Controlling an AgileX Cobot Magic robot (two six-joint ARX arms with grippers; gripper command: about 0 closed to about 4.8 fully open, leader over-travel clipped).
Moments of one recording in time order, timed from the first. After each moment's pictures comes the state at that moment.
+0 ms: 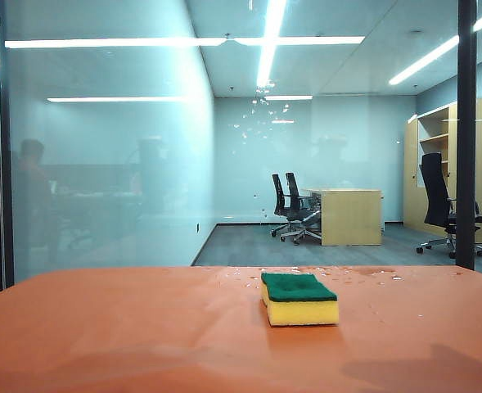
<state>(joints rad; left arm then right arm) 0.01 0.00 0.01 -0.03 0.33 0.00 0.08 0.00 0.09 -0.20 -0.01 0.10</state>
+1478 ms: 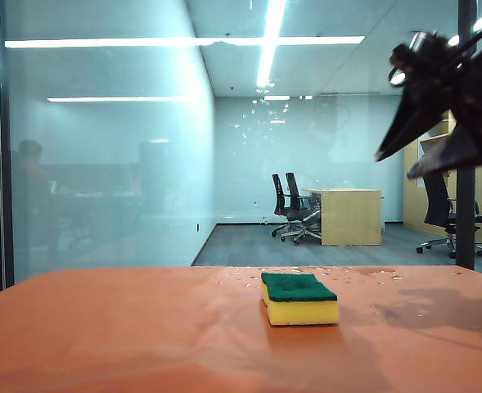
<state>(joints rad) 0.01 0.00 0.01 -0.10 0.60 -0.02 0.23 1.25 0.72 -0.10 -0.37 0.28</state>
